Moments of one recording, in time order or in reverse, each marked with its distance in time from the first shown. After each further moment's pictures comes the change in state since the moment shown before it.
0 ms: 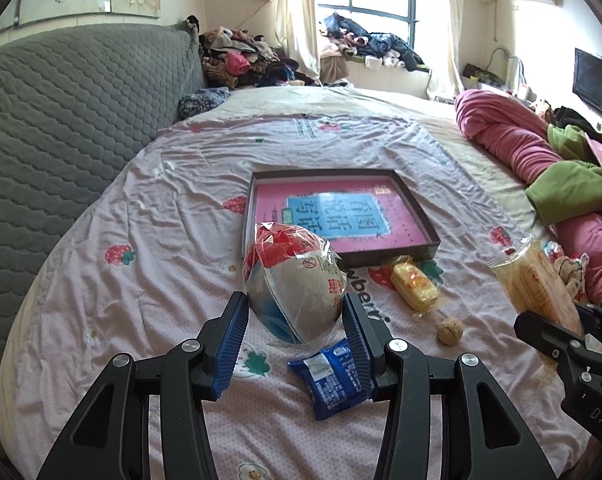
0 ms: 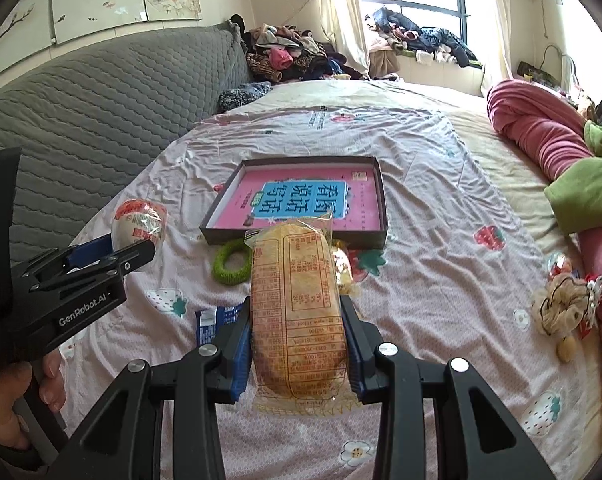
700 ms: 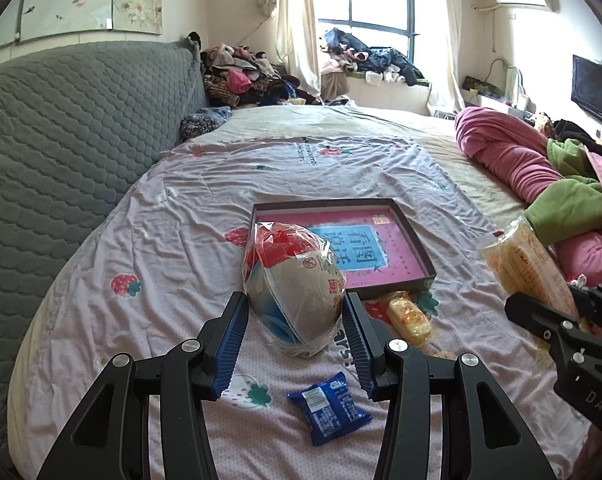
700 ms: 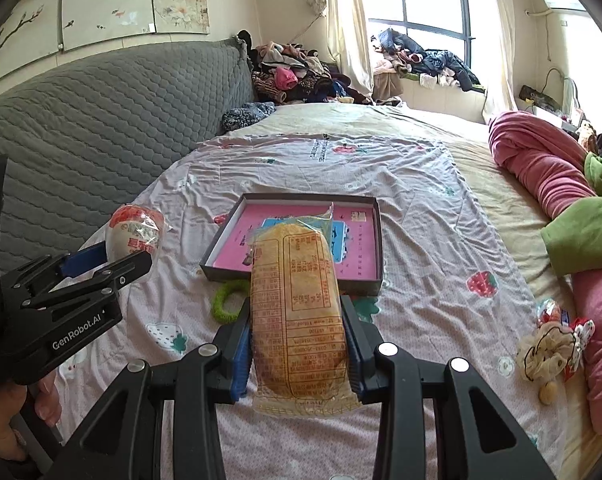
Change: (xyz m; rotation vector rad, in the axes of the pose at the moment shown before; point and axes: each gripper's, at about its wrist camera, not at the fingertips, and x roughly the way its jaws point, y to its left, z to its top) left arm -0.010 -0.005 0.035 0.005 -0.051 0.008; right arm -0.005 -0.001 0.043 -0.042 -0.063 -0.014
